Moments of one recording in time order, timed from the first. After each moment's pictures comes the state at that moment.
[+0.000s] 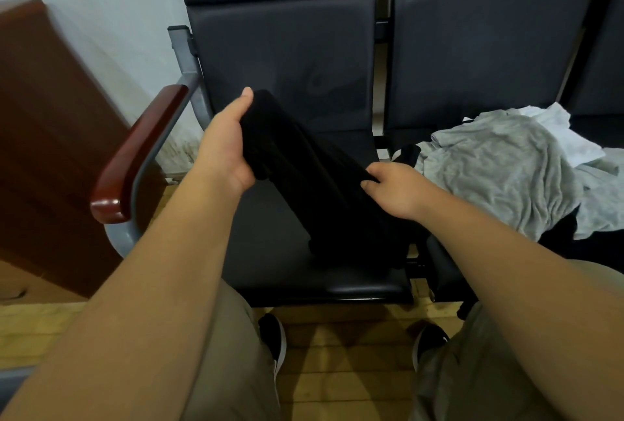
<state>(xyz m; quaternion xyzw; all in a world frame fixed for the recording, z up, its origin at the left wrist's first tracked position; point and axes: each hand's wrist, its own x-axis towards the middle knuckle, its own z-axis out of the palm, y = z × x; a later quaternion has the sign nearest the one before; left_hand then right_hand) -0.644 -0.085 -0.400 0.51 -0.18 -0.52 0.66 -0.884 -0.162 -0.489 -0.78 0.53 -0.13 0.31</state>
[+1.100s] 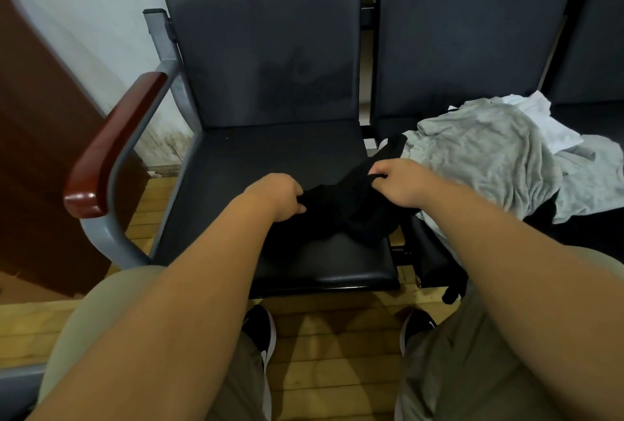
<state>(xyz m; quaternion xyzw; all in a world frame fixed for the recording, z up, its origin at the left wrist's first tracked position) -0.661 -0.125 -0.512 0.72 -0.64 -0.23 -0.12 -0.914 -0.184 -0.512 -0.77 0.57 -0.05 0.29</state>
